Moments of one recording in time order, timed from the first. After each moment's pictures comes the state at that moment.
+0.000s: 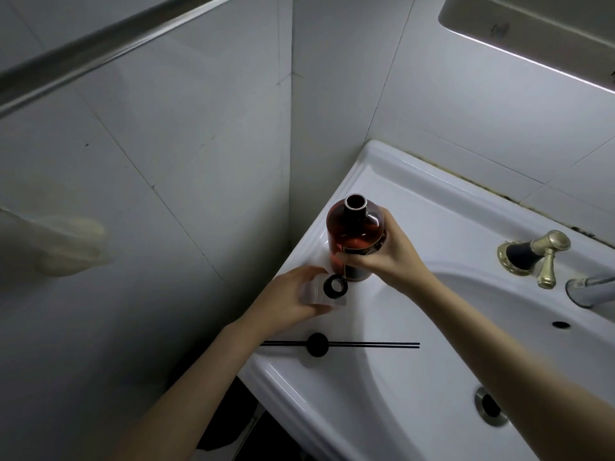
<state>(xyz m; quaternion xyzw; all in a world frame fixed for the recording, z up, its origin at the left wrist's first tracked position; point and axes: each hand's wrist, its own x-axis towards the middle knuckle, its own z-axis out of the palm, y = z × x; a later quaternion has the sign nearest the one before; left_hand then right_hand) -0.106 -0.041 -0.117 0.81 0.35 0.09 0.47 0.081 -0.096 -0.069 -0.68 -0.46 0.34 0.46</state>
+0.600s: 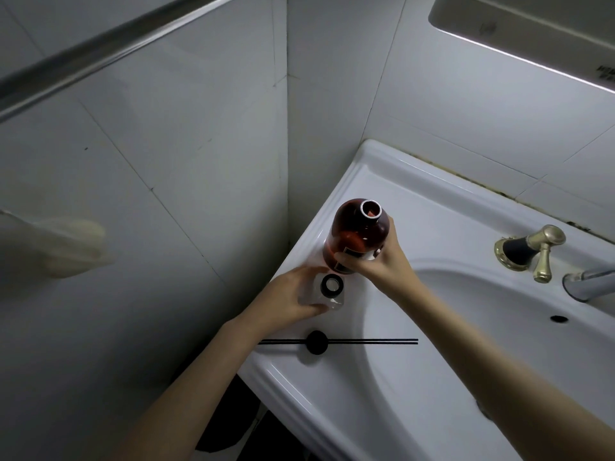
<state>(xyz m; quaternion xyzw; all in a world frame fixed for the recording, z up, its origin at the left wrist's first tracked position) -0.108 -0.038 -0.120 0.82 0.30 0.08 0.48 0.072 -0.105 -0.083 -0.64 -0.45 0.33 0.53</state>
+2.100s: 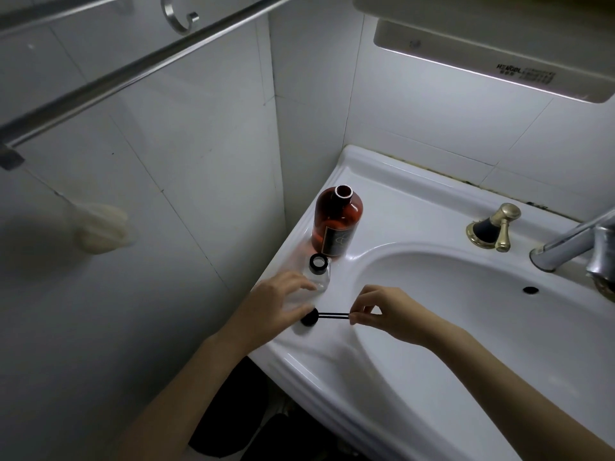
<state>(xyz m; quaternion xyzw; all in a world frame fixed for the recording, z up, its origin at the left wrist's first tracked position) -0.141 -0.091 -0.080 0.87 0.25 0.16 0.38 0.068 -0.206 -0.082 -0.70 -0.62 0.34 0.11</state>
